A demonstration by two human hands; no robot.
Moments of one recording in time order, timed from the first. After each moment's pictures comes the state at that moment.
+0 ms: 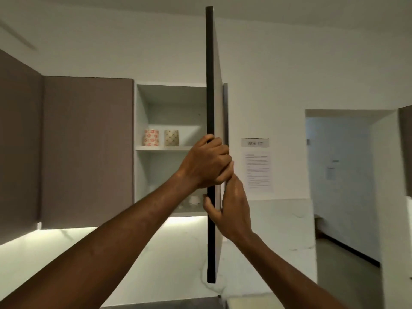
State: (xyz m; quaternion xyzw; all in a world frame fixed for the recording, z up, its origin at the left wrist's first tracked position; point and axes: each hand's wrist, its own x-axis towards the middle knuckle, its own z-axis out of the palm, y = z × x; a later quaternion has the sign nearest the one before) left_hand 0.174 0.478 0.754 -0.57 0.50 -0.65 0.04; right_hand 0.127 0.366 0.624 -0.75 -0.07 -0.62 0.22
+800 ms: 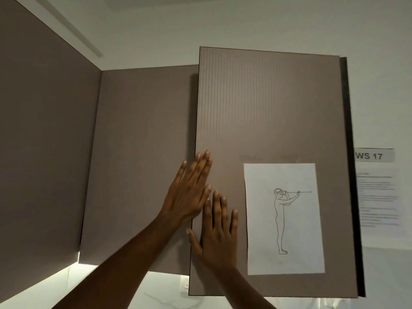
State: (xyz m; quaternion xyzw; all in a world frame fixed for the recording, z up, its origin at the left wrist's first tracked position) left_hand 0.582 0.620 0.713 -0.76 0.29 -0.59 -0.02; right_hand 0.560 0.499 0.588 -0.81 -0.03 -0.59 0.03
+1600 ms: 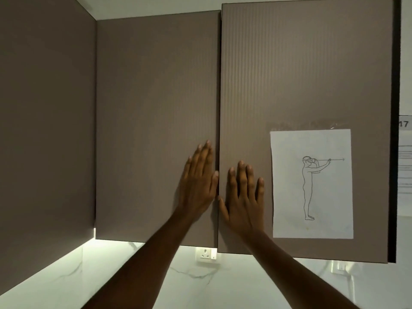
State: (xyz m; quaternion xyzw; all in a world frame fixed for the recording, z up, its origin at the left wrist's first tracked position) left_hand 0.655 0.639 0.642 -0.75 0.31 -0.55 -0.19; right_hand 0.599 0.493 0.588 -0.81 0.04 -0.58 -0.07
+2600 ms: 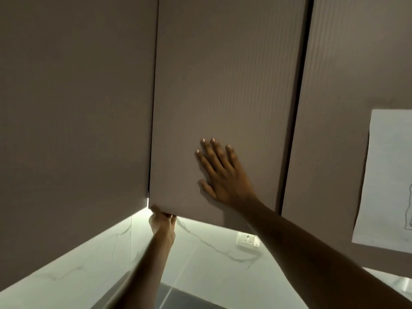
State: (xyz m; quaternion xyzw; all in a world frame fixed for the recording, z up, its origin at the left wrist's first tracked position) left_hand 0.756 0.829 0.482 -0.27 -0.11 -0.15 -0.95; right_hand 0.701 0.643 0.614 -0.81 -0.21 -0.50 -0.23
